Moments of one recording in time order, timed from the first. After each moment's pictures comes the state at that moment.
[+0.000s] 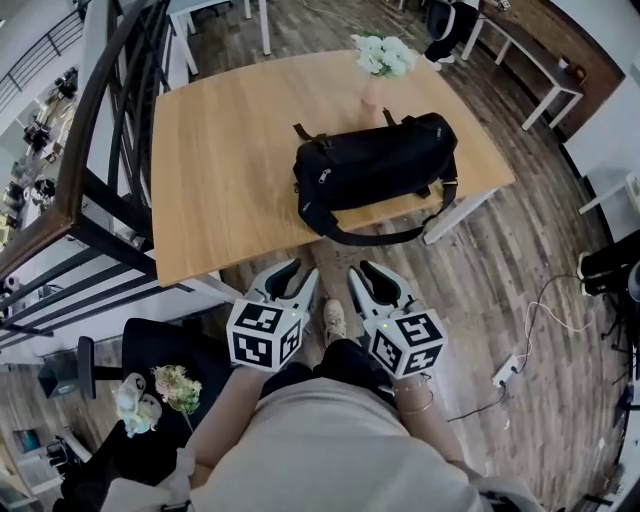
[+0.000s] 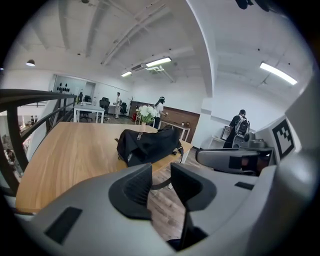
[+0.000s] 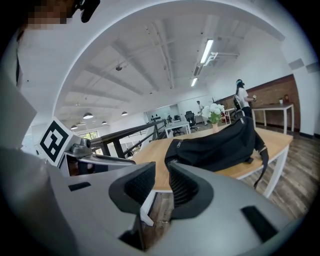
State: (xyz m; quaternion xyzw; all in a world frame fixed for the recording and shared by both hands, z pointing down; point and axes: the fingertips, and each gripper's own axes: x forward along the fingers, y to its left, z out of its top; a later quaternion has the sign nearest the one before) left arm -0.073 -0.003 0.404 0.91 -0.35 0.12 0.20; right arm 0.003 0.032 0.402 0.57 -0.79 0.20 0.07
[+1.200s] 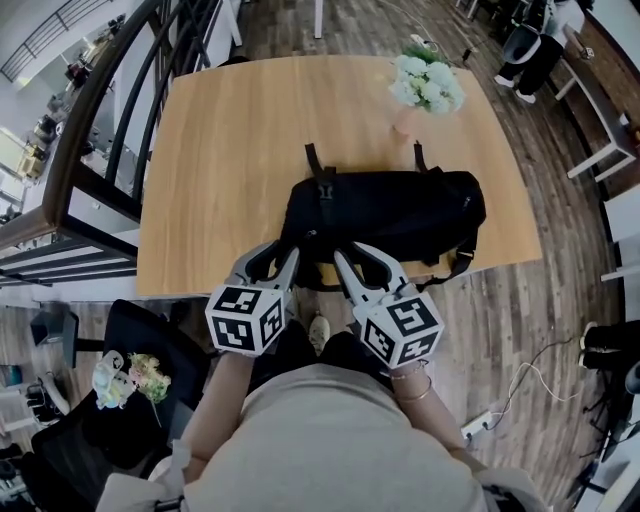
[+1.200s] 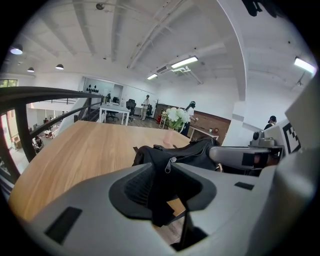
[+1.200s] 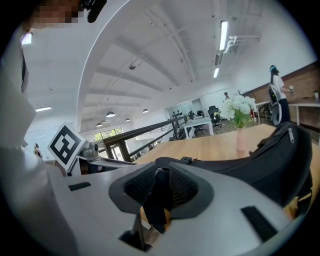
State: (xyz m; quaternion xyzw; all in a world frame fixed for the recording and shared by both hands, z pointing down) left arm -0.037 -0.162 0.411 0.84 -0.49 0.10 0.23; right arm 0.053 -0.138 0.393 0.44 -0.88 0.18 0.09
